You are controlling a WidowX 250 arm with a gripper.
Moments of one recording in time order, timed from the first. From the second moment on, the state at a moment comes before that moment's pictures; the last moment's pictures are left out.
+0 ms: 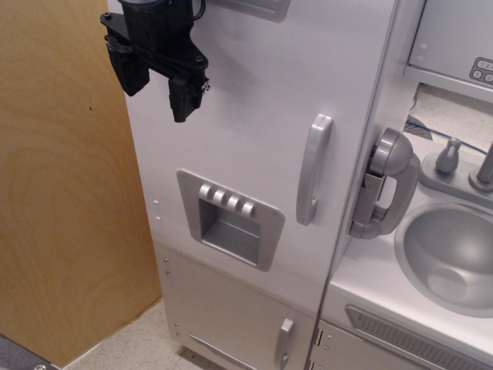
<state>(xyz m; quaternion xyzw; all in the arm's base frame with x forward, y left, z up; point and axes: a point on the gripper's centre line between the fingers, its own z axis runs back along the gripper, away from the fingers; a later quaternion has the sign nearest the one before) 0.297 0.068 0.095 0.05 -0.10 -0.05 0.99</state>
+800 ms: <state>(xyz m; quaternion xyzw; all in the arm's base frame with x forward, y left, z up) 0.292 0.012 0.078 0.01 -0.08 -0.06 0.99</state>
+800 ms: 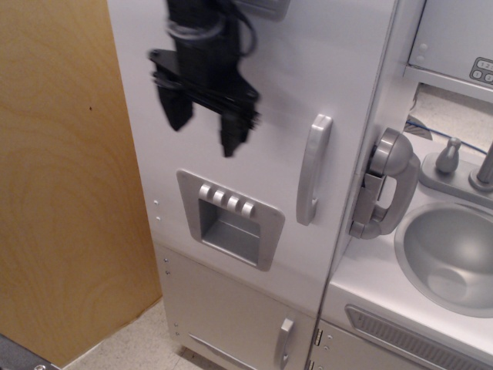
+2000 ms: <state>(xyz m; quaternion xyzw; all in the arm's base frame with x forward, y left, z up) 0.310 -0.056 0.066 0.00 -0.21 0.00 0.98</state>
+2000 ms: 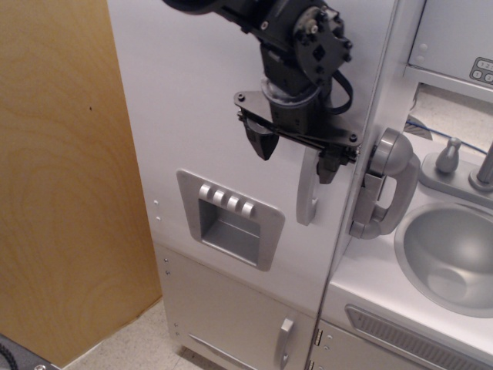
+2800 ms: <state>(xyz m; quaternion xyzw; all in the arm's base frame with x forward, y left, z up) 0.322 -0.057 0.066 -0.03 -0.21 -0.01 0.98</state>
